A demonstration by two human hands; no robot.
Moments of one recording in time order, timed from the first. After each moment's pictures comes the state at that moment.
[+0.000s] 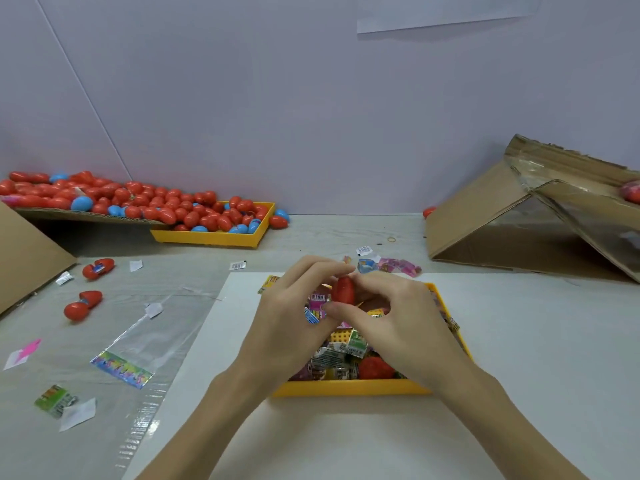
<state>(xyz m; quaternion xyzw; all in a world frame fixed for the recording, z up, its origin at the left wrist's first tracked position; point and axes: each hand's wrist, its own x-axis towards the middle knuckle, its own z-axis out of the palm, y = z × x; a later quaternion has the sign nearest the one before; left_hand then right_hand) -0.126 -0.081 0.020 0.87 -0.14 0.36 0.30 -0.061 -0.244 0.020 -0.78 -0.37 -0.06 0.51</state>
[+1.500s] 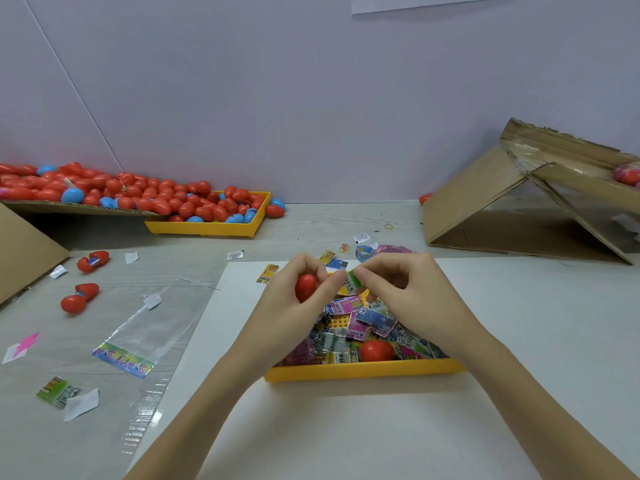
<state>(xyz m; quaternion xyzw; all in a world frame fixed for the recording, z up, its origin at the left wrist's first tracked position) -0.131 -0.081 0.020 0.81 0.04 0.16 0.56 -0.040 -0.259 0.018 -0.78 -0.32 0.01 0.54</state>
